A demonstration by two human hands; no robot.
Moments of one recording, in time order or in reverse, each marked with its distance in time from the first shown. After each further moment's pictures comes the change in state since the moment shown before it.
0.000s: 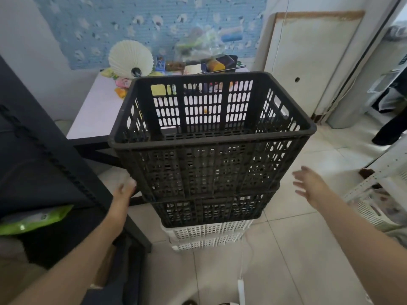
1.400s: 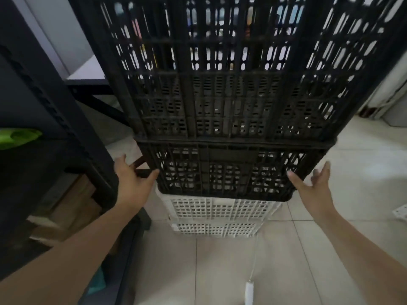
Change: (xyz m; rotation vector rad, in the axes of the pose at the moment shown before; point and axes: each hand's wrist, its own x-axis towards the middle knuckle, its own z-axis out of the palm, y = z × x) left_hand 0.059 -0.199 0.066 0.243 0.264 0.279; right_hand 0.095 0.209 0.067 -0.229 -0.091 -0.503
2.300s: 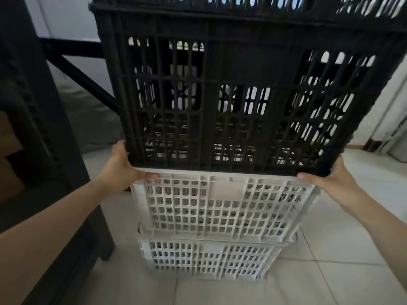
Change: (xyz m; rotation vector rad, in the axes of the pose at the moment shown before) left_hand 0.087 -0.200 0.104 0.120 -0.070 0.338; right_hand 0.097 0.175 0.066 -0.037 -0.105 -0.323
